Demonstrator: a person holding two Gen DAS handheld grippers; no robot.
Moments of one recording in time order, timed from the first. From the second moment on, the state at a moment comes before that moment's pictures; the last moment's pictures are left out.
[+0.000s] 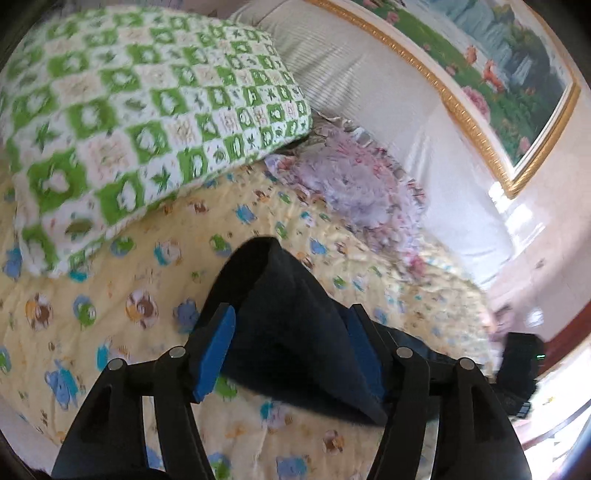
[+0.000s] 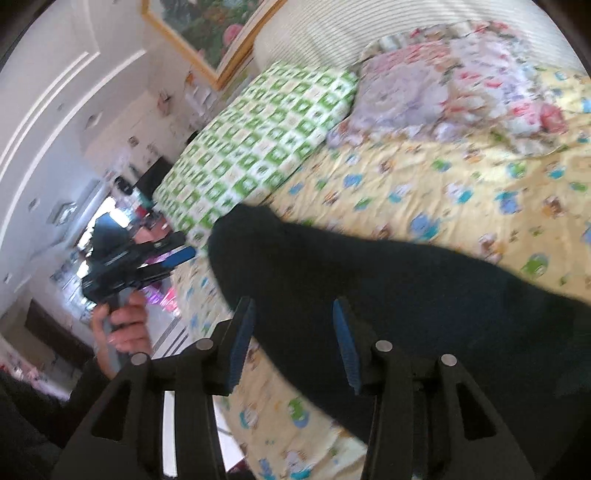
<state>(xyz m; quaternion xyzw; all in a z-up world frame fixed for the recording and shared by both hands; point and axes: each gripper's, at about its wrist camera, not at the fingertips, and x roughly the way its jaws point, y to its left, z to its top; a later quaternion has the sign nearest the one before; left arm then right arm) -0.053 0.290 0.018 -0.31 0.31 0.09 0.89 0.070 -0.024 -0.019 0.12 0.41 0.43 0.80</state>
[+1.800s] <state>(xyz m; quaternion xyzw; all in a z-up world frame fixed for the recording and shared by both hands) -0.072 0.266 0.033 -0.26 0.25 0.04 0.93 0.127 0.002 0.008 -0.07 0.36 0.30 0.88</state>
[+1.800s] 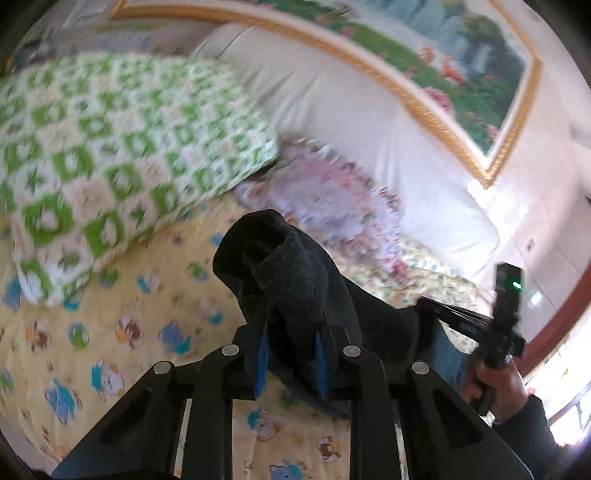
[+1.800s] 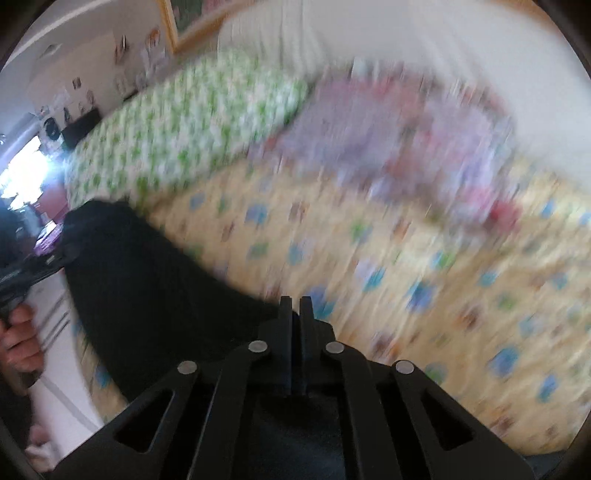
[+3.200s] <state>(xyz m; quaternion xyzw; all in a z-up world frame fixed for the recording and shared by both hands) -0.016 0.155 0.022 -0.23 0.34 -0.04 0.91 0.026 -0.208 -0.011 0.19 0.37 0.14 0.90</state>
